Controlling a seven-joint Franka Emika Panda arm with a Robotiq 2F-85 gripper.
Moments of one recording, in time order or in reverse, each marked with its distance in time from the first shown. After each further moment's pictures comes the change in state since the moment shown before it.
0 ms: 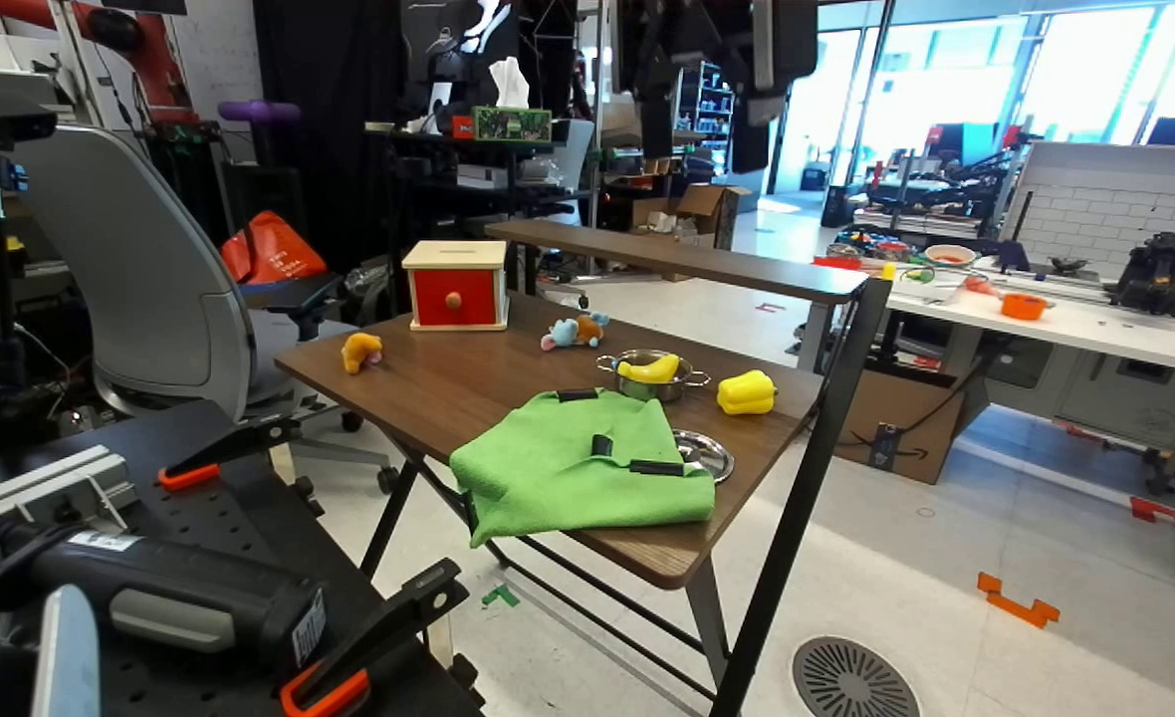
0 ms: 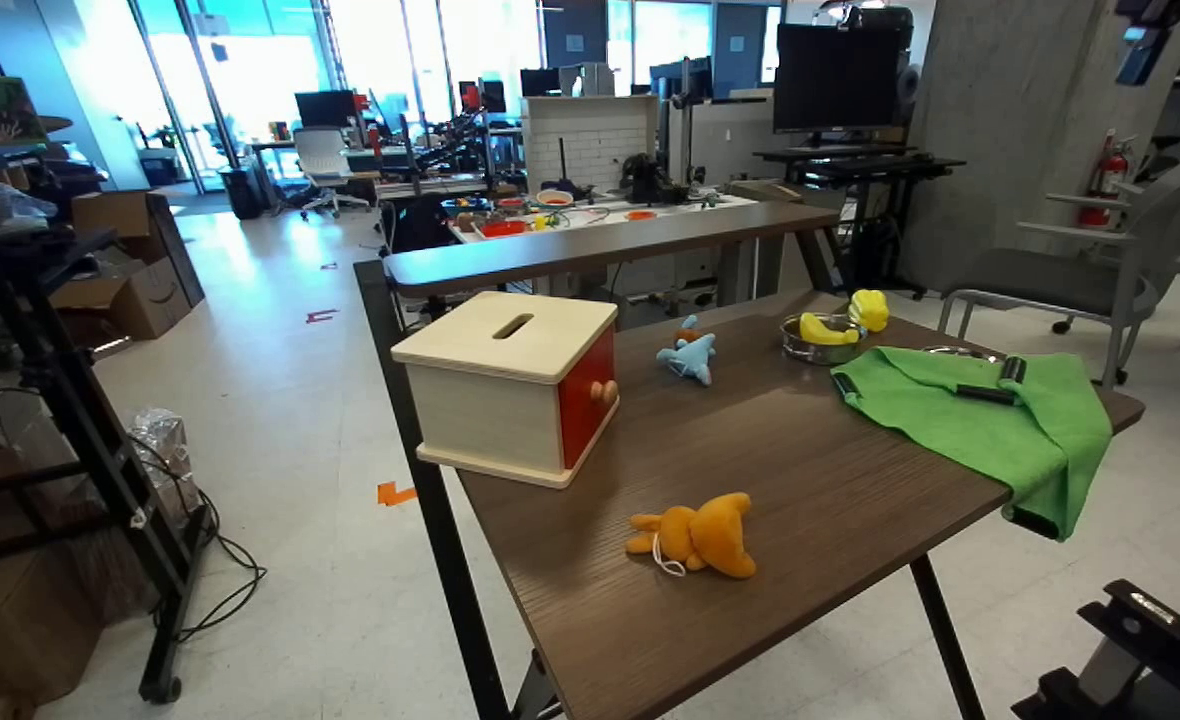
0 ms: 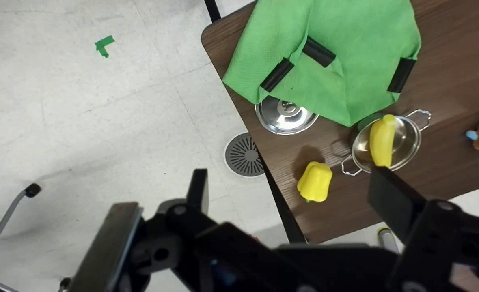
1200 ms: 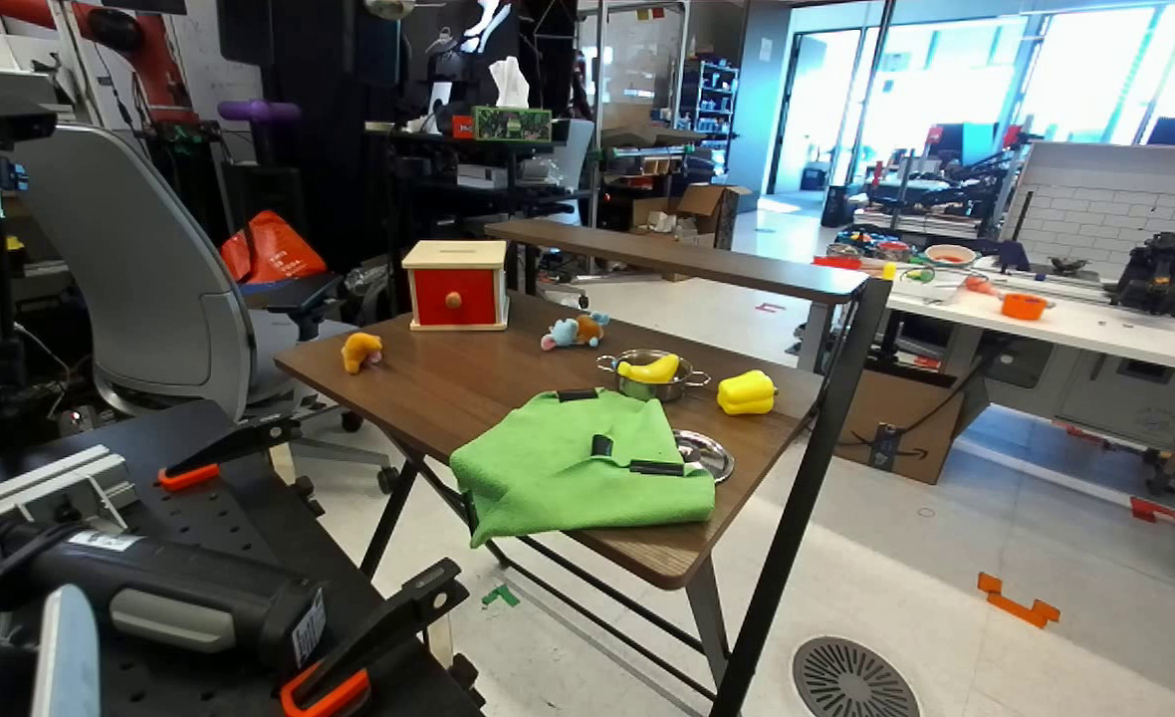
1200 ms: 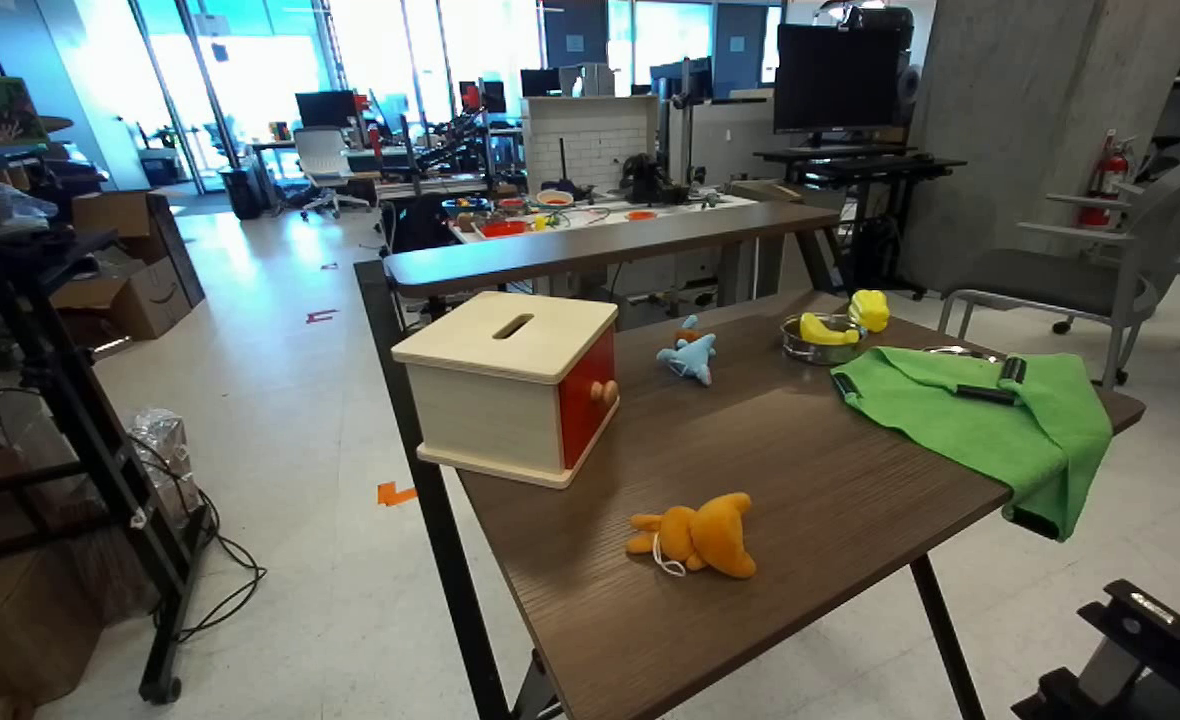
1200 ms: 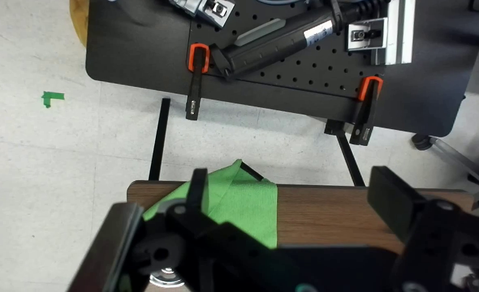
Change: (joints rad) arm 0.061 -0.531 -0.007 -0.347 -0.014 -0.469 -0.460
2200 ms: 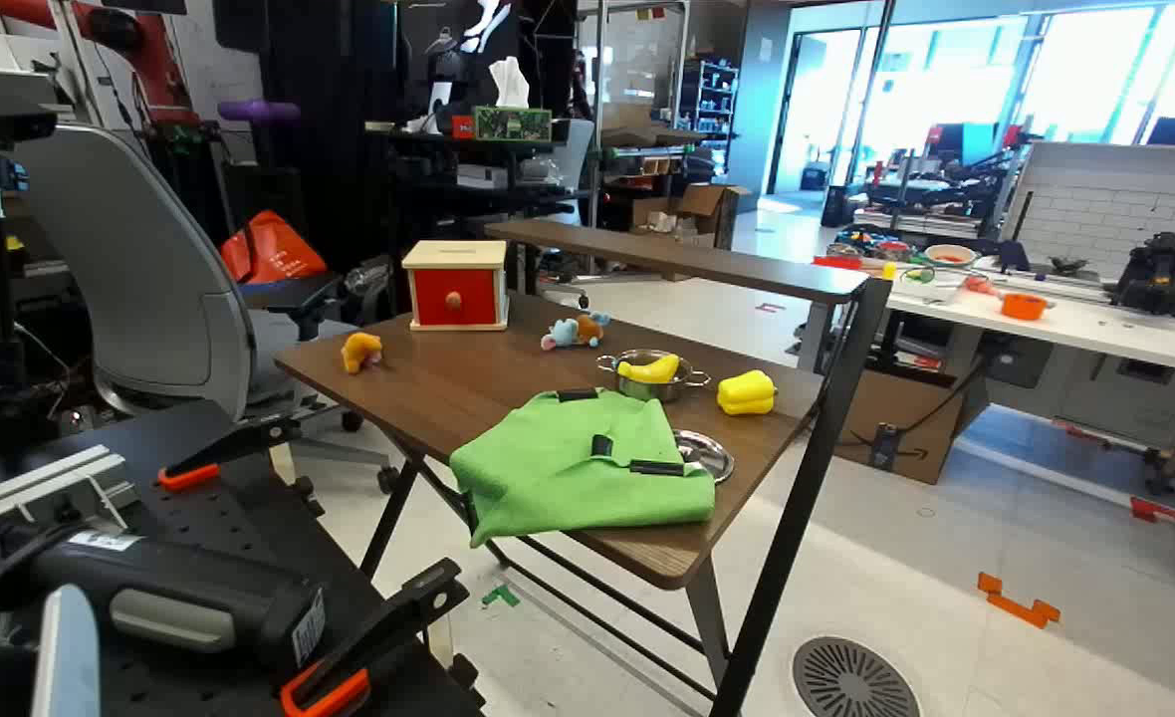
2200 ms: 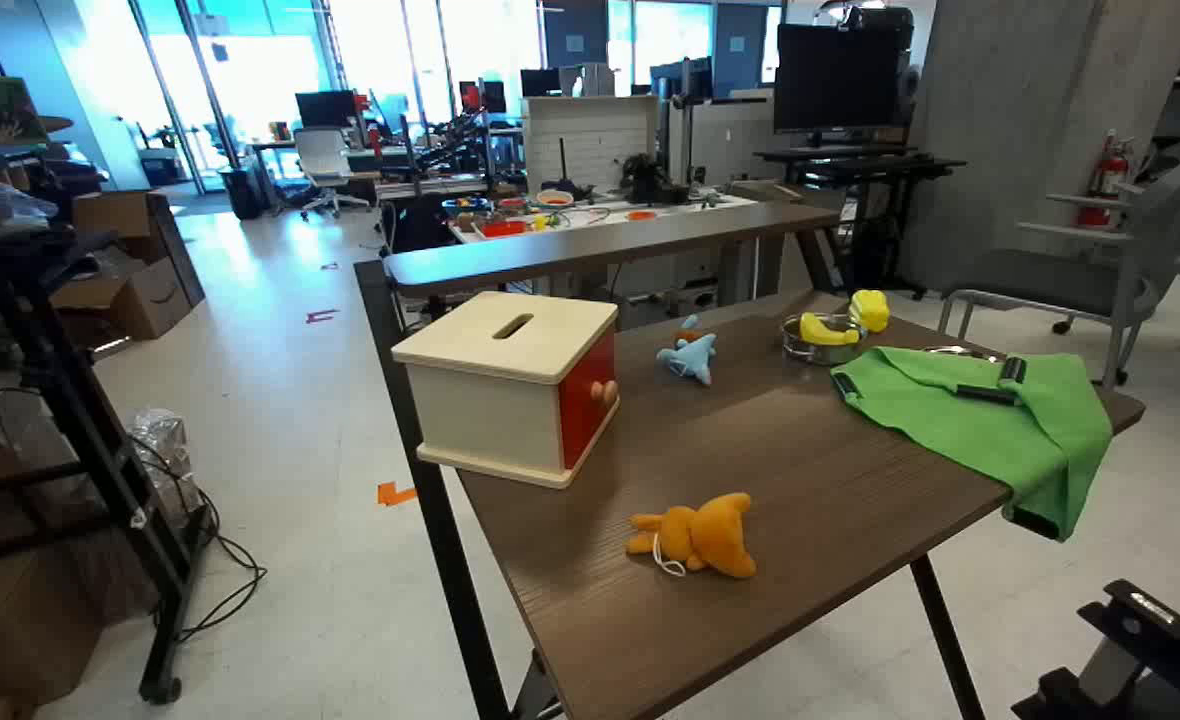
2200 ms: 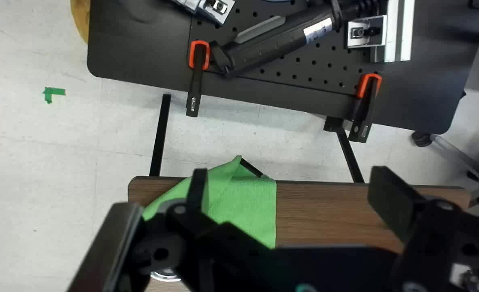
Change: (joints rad) arm 0.001 -0.020 0.000 -0.003 0.000 -0.005 -0.003
